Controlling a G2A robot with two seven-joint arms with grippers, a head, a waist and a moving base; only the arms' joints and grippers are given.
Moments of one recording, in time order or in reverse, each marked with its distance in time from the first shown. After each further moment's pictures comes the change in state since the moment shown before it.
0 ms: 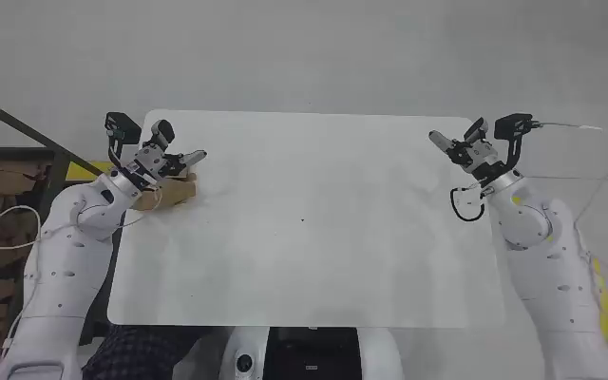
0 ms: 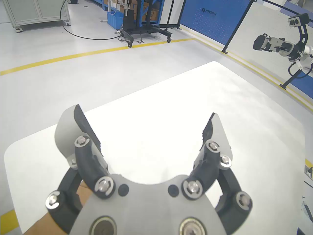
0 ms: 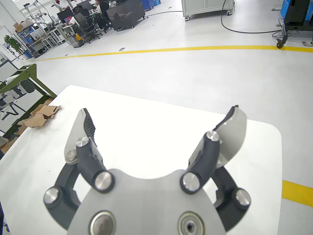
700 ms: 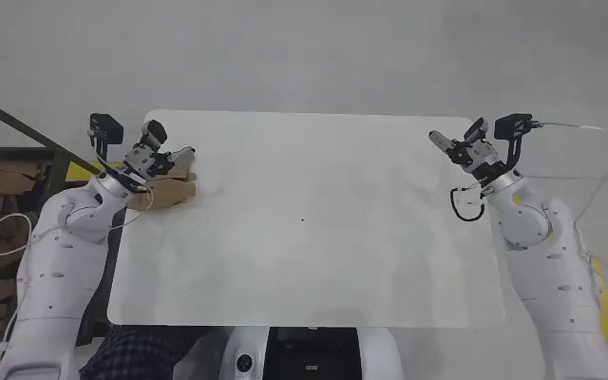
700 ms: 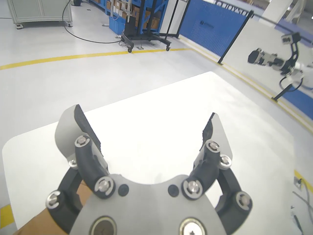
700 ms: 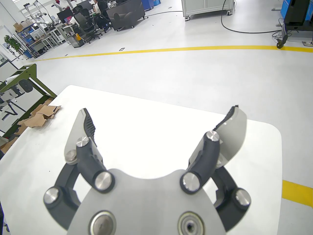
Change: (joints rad) left arm 0.006 0.008 -0.052 0.066 -0.202 -0.065 -0.071; right arm 0.000 0.000 0.000 0.000 0.000 0.000 0.000
